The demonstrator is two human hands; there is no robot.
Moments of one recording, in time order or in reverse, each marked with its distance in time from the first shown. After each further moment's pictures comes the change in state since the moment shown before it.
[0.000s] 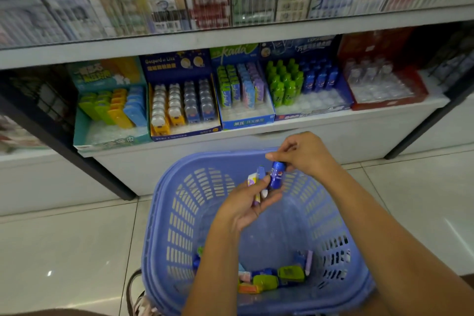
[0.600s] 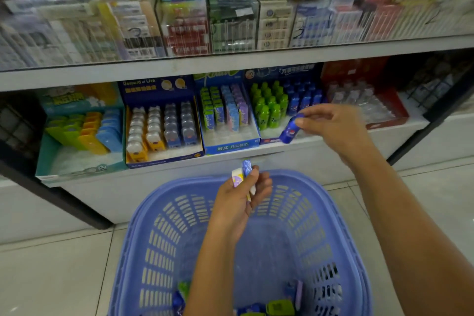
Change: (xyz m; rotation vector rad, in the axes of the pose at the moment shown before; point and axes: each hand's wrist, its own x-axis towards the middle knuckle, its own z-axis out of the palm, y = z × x) left_hand 0.001 0.034 0.049 0.006 0.032 0.259; right_hand 0.024 -0.039 -0.092 0.179 0.306 -0.186
